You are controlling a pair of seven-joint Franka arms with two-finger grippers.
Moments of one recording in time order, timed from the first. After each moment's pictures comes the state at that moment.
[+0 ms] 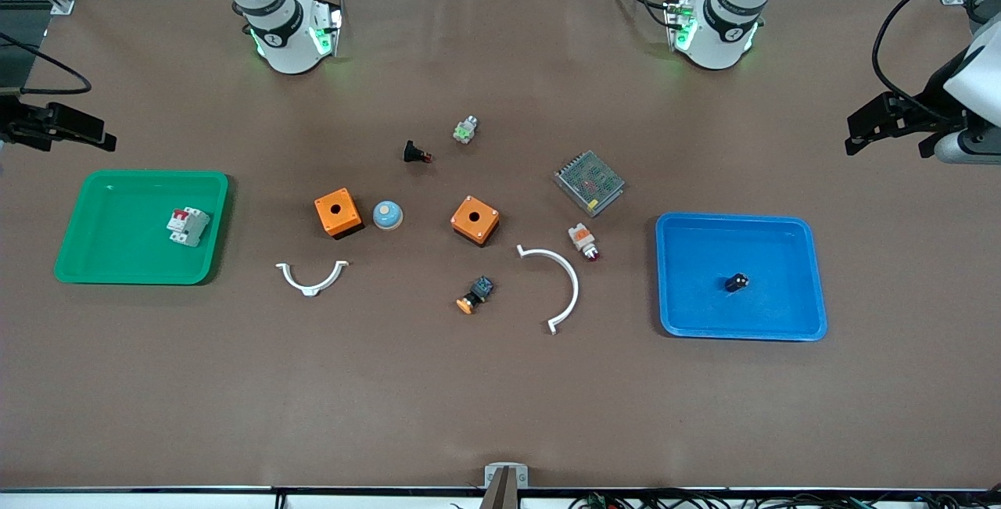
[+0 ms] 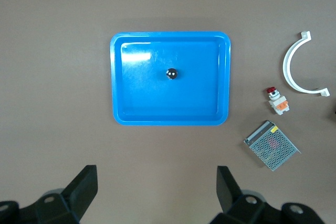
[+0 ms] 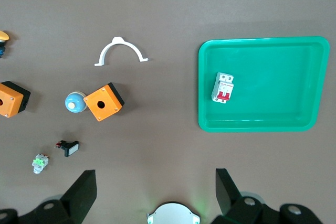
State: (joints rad) left arm 0.04 -0.01 -0.11 -1.55 0.00 1.55 -0.01; right arm 0.00 0.06 -0.09 -1.46 0.06 1.36 -0.05
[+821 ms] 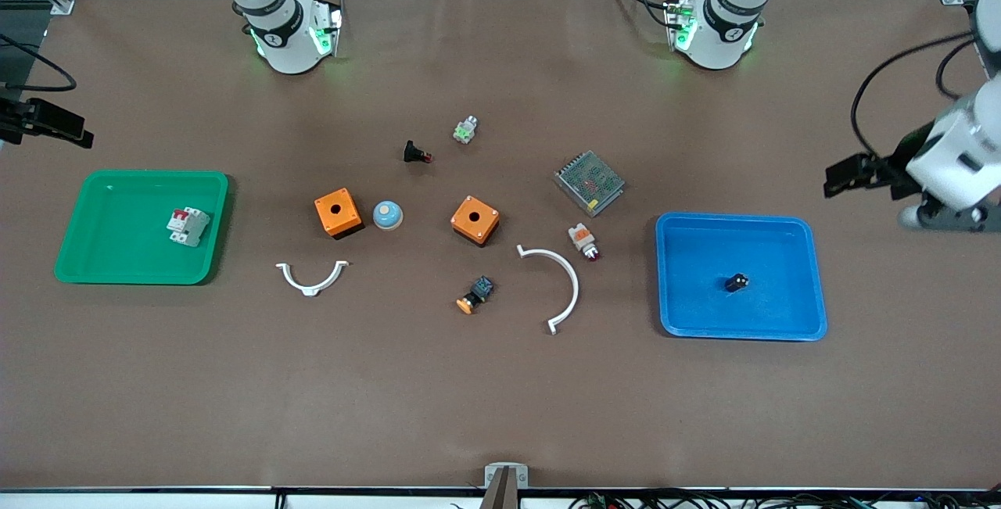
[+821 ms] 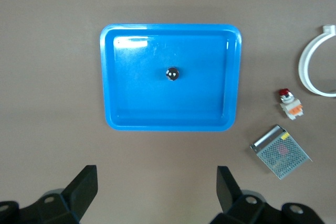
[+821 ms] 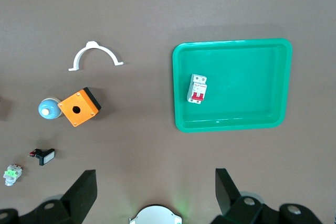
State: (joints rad) left arm 0.05 0.18 -0.11 -1.53 0.00 1.62 -0.02; right arm -0.01 0.05 -0.10 -1.47 -0.04 1.37 -0.04
